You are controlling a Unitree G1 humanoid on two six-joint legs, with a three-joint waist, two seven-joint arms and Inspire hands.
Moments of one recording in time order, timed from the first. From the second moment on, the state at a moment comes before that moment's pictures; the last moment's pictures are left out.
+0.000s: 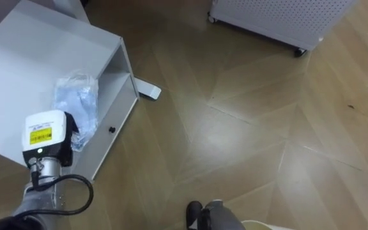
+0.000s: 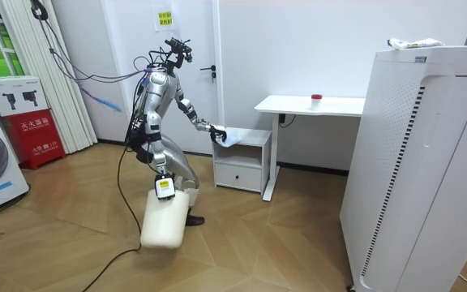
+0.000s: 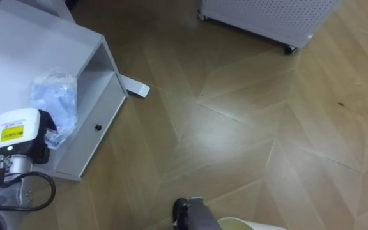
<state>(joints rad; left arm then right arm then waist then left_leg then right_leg) -0.71 0.43 -0.49 1.29 0.61 0.01 0.74 -0.18 -0.40 0.44 1.09 0.27 0.05 -0.16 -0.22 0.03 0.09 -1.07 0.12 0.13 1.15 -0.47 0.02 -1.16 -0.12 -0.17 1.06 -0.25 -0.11</state>
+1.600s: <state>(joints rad) -0.31 0.10 -0.82 0.91 0.23 -0.22 0.07 -0.34 -0.21 0.37 1.12 0.55 -0.18 -0.22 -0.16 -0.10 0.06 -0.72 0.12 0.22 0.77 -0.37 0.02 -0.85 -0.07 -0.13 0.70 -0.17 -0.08</state>
